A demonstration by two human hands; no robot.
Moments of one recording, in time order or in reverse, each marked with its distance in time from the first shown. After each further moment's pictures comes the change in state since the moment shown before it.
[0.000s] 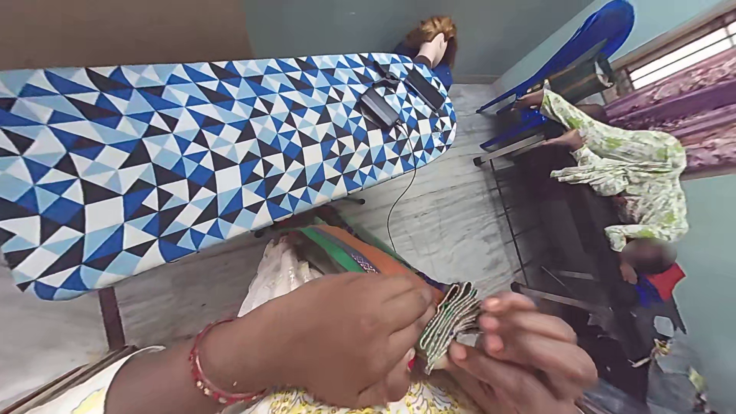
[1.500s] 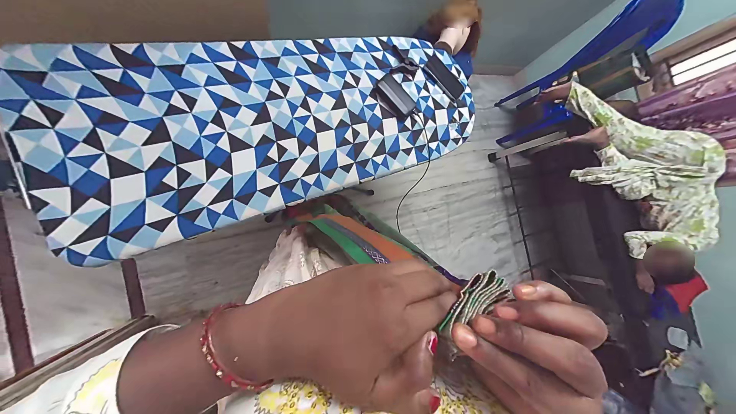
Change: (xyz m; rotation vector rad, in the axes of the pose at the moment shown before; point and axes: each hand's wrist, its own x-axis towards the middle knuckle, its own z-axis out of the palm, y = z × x) left_hand 0.000 0.009 -0.003 -0.271 0.054 -0.153; right_hand 0.010 -0.002 -0.001 -0.028 -0.092 -0.011
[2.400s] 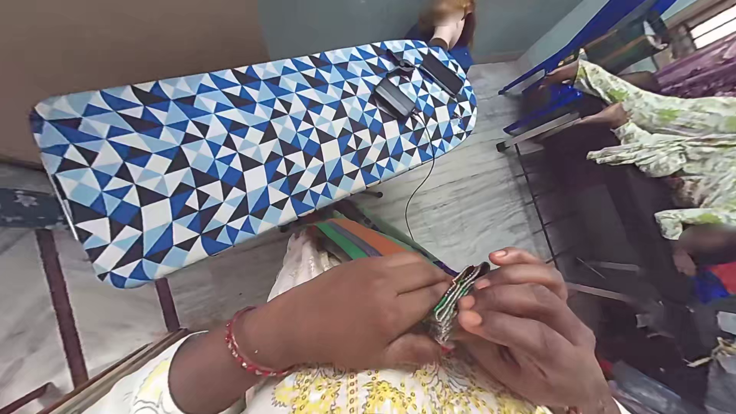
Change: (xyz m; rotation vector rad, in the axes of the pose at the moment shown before) left_hand -0.005 -0.009 -0.008 0.049 0.044 0.006; right_hand 0.014 0.001 0.017 0.098 0.067 0.112
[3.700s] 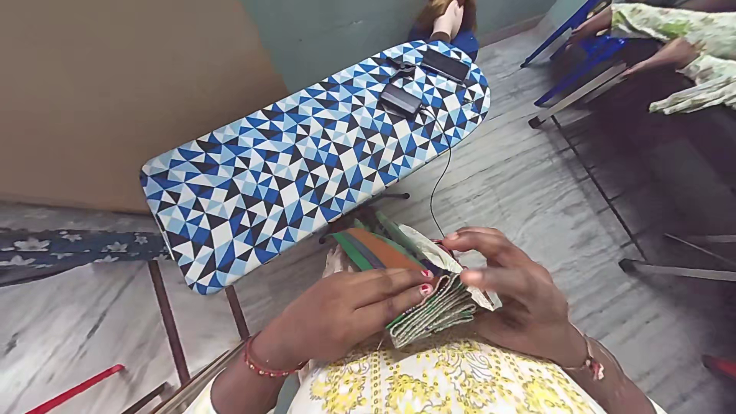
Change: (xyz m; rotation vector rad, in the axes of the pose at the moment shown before) left_hand -0.050 0.027 -0.005 0.122 -0.012 -0.018; right_hand -0.035 0.010 0.021 0.405 -0.002 0.084
